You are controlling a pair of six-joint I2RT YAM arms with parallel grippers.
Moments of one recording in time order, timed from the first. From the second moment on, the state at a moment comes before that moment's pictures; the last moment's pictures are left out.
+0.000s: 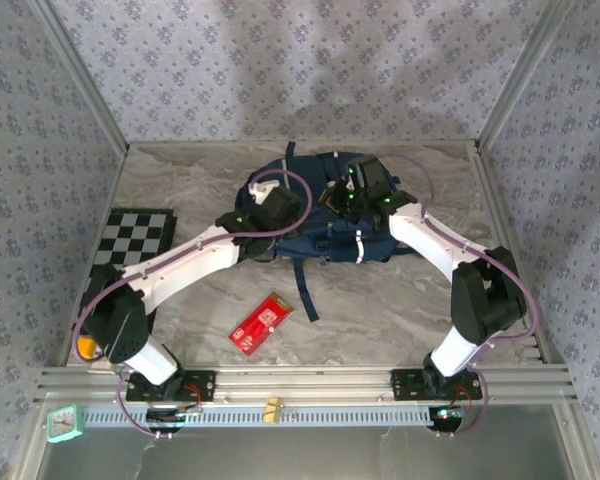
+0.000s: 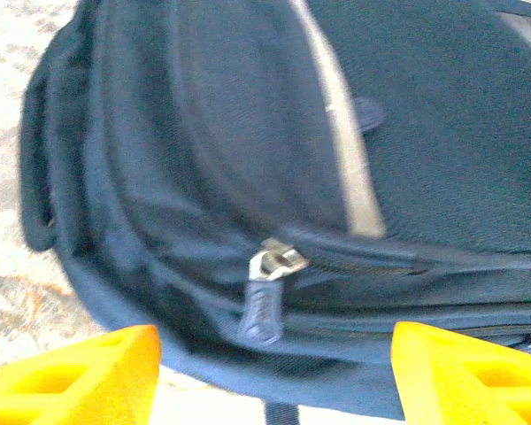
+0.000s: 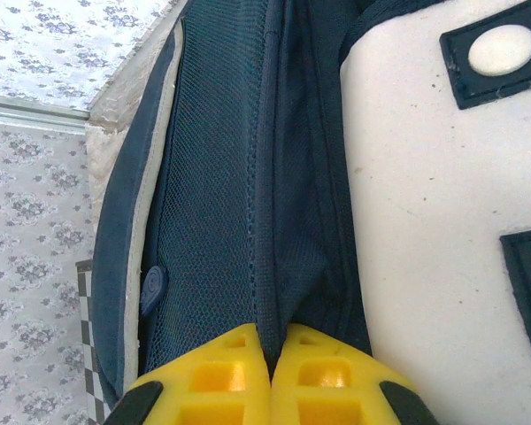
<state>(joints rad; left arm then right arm) -0.83 1.58 1.30 -0.57 -0.41 -0.79 0.47 1.64 1.25 -0.29 -0.23 0.96</state>
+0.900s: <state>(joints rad) -0.73 1.71 1.40 -0.62 -0.28 -0.65 0.47 1.64 1.25 -0.28 -0.24 0.95</state>
